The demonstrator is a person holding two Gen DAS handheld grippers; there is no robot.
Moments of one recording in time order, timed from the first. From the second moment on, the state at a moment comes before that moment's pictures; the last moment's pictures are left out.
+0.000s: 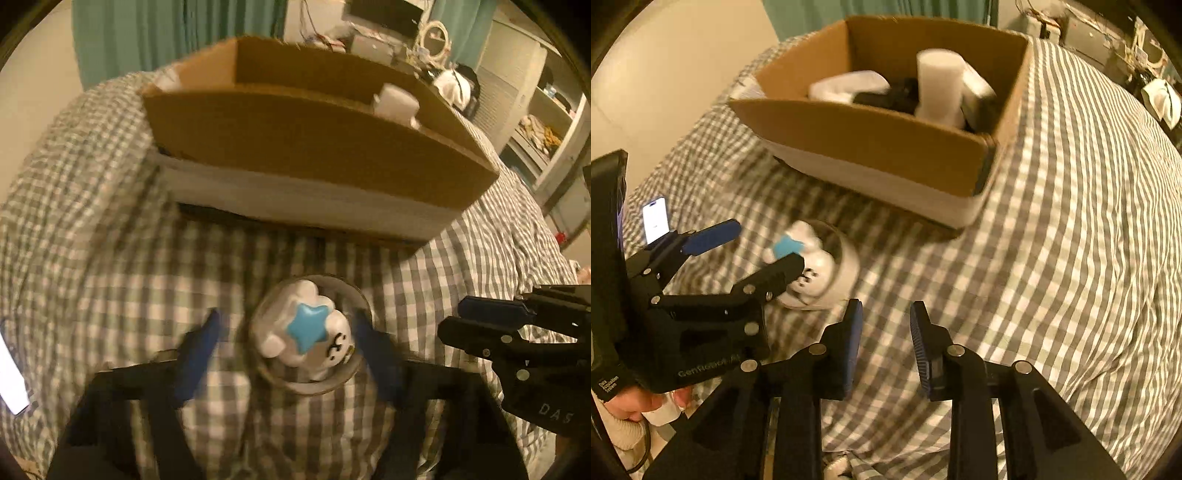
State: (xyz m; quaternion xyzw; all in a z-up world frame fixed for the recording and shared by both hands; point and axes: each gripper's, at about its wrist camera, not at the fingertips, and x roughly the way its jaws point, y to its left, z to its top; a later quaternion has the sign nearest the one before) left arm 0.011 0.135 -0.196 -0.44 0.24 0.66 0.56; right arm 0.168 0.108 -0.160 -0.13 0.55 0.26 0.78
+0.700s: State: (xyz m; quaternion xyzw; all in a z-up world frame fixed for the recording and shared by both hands) left arm 0.012 0.121 -0.172 -0.43 0.21 0.65 0.59; right arm 0.172 0.099 -0.157 -0.12 0.55 0.23 0.80
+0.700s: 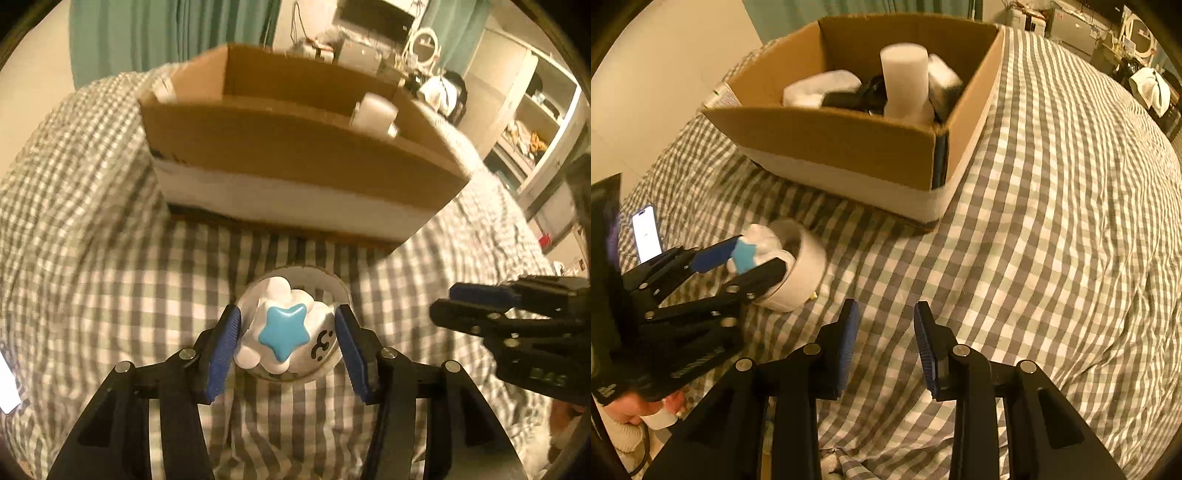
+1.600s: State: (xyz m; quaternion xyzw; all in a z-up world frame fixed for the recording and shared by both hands) left arm -0.062 0.073 -0.192 -0.45 0.20 0.66 0.57; right arm 0.174 0.190 -0.209 -0.16 0.58 0.20 0.77
